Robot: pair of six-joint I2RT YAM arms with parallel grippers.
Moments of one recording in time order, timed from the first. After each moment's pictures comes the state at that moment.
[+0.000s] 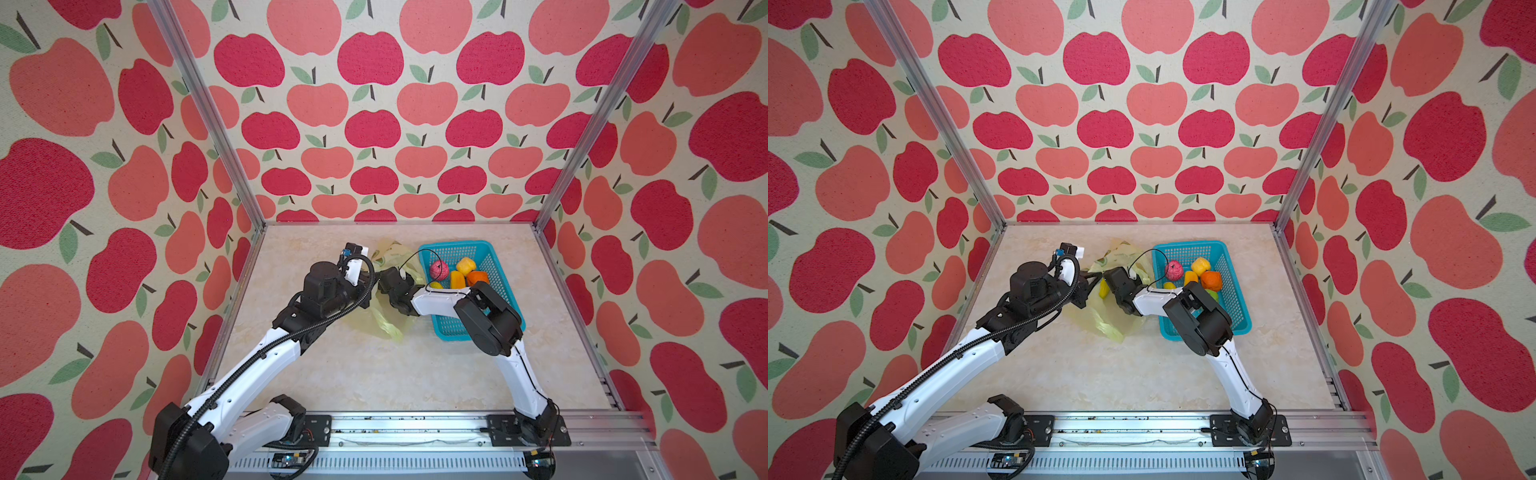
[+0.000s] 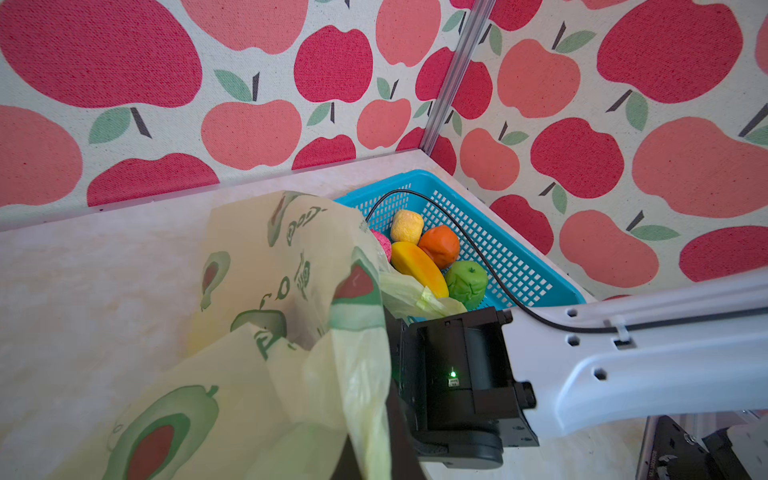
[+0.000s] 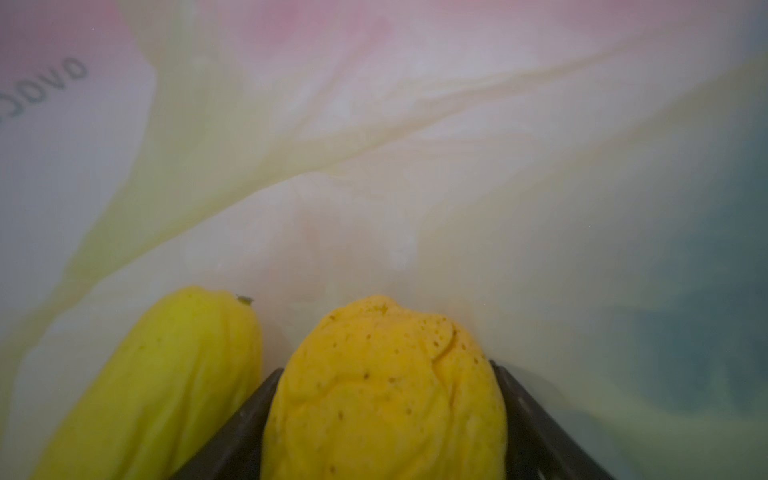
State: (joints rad) left arm -0.52 1.07 0.83 -0.07 0.27 -0.19; right arm 0.88 2.27 1.48 0.11 0.61 0.56
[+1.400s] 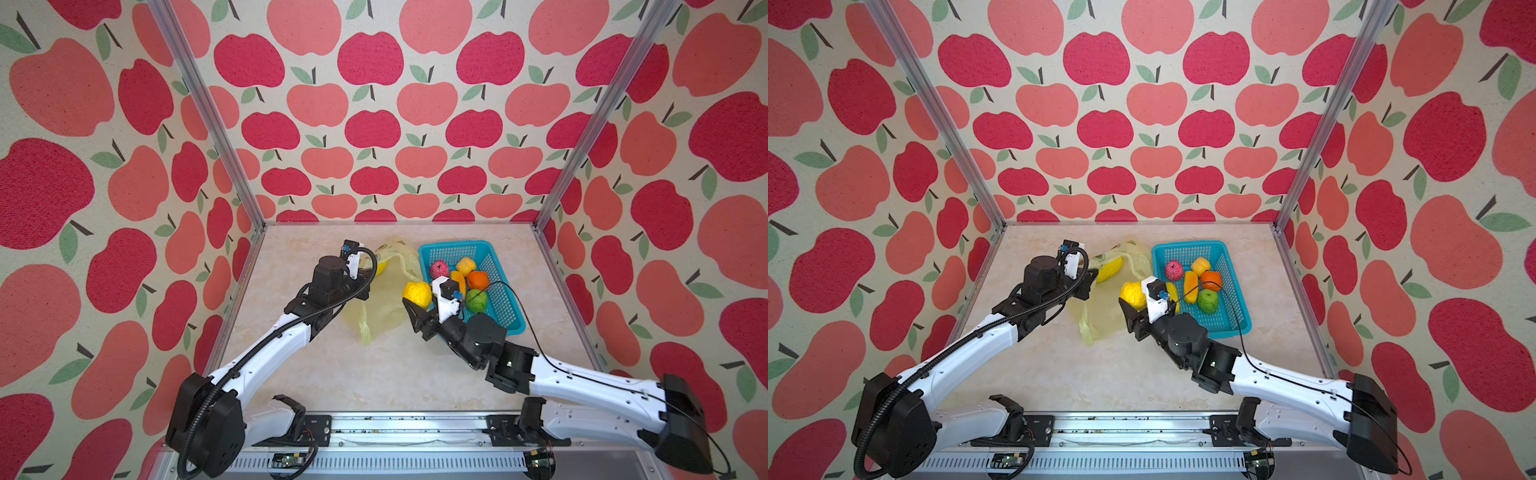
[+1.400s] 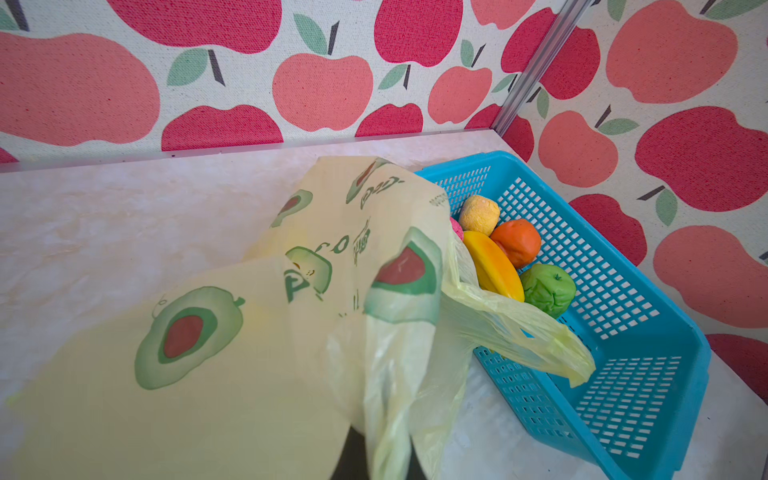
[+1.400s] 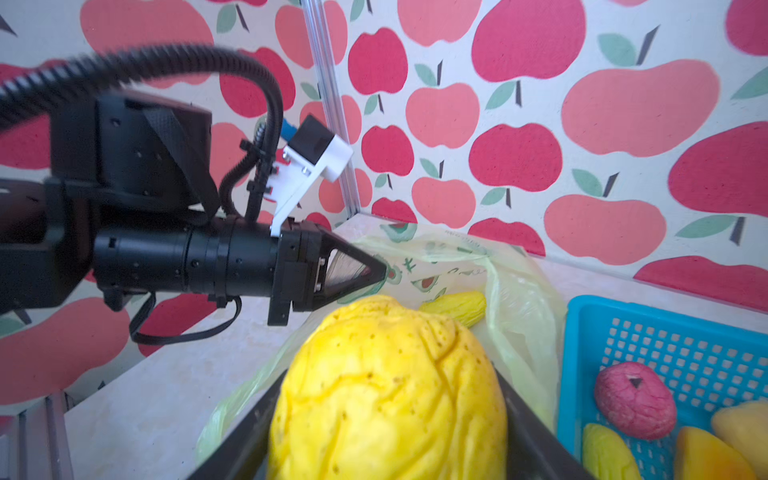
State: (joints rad) left arm -0.47 1.22 0.85 -0.05 0.15 -0.21; right arm 1.20 0.95 0.66 0.28 0.48 0.16
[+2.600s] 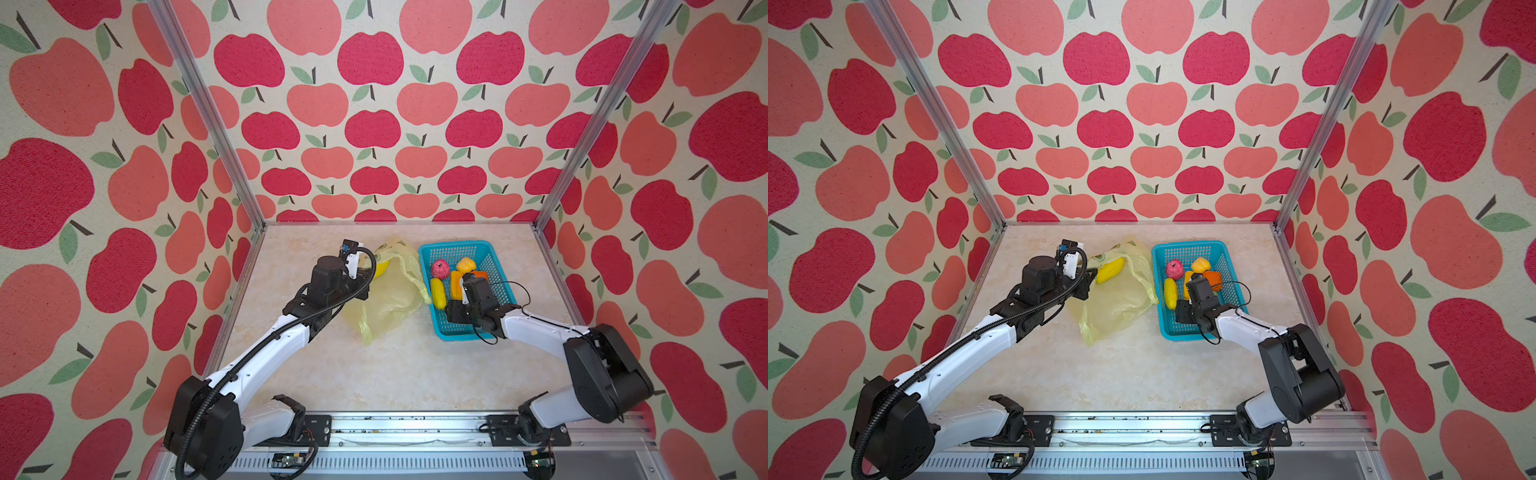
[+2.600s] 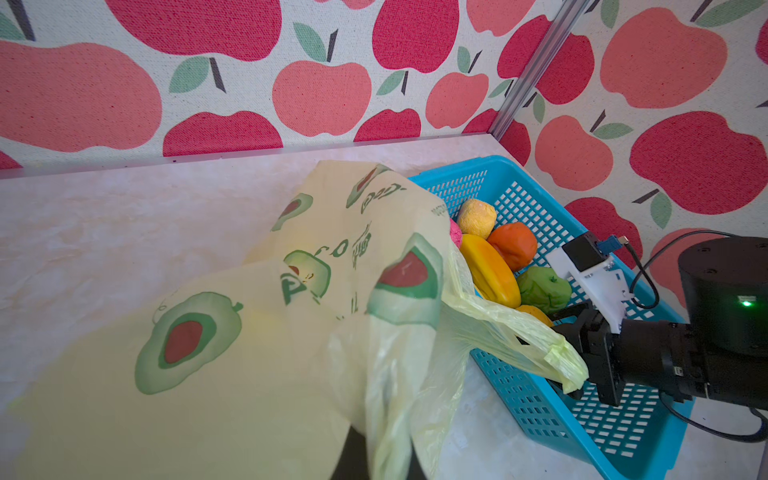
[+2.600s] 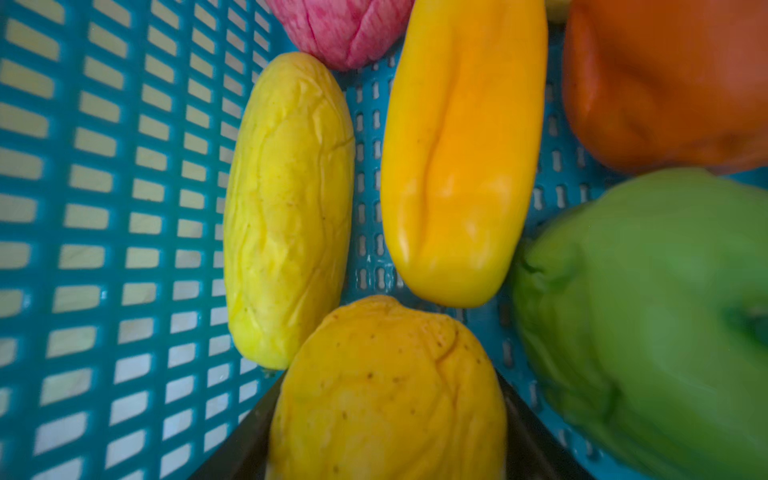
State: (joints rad) left arm -0.47 1.20 0.85 -0.05 0.15 -0.21; right arm 0.52 1.51 0.71 -0.13 0.03 0.41
